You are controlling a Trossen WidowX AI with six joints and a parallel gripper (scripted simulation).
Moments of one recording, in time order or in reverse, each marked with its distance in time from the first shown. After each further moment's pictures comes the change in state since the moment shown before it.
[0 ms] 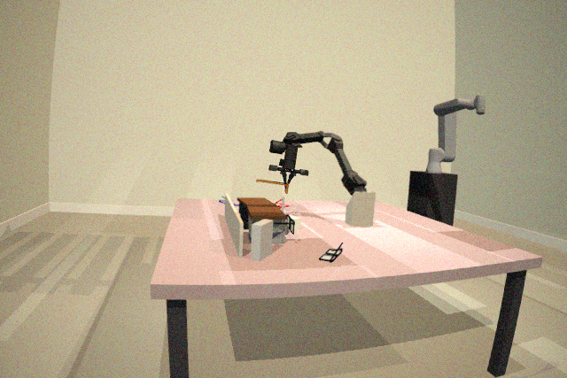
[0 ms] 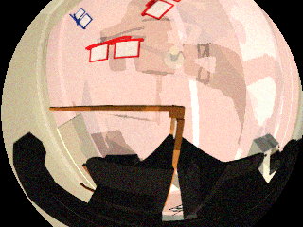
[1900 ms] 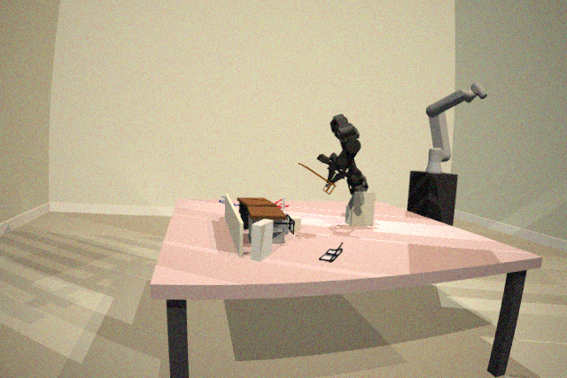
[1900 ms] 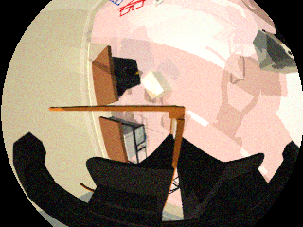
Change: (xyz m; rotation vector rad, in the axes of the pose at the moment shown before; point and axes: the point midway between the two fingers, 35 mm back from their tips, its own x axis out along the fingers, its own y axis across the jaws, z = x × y) arm -0.042 -0.154 -0.289 -0.028 -0.039 0.426
